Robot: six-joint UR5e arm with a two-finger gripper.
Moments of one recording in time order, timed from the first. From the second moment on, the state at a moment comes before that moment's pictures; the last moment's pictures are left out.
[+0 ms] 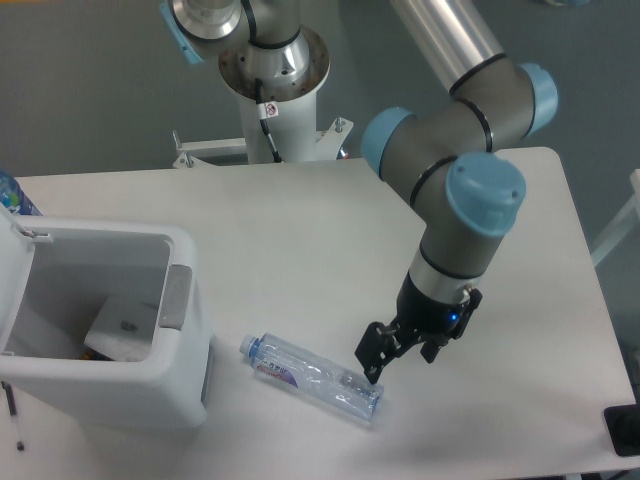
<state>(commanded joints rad) 2.50 -2.16 -1.24 -1.21 1.29 -0.04</state>
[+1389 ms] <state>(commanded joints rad) 2.40 -2.40 -1.05 -1.44 1.53 -0.35</state>
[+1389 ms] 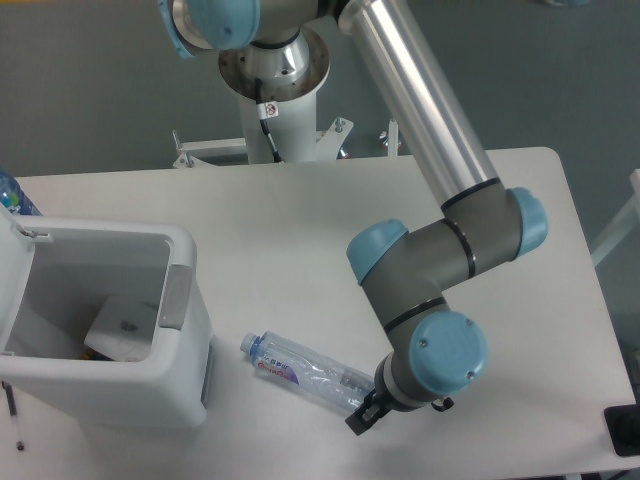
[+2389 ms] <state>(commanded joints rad) 2.39 -2.42 -1.06 -1.39 1.60 -0.50</state>
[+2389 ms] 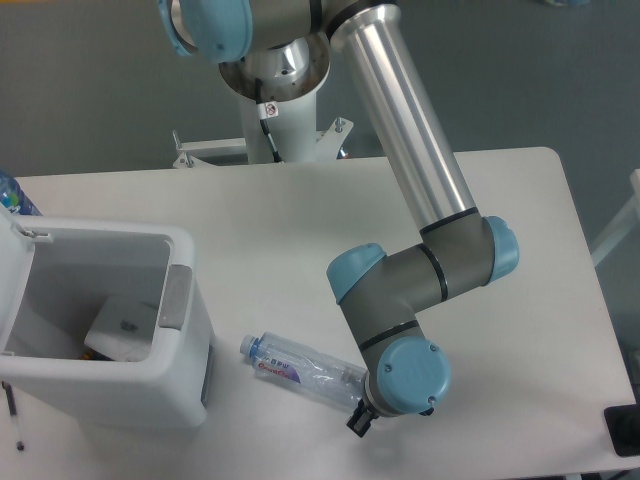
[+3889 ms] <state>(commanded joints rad) 2.36 -2.40 -1.04 -1.28 1.61 -0.49</state>
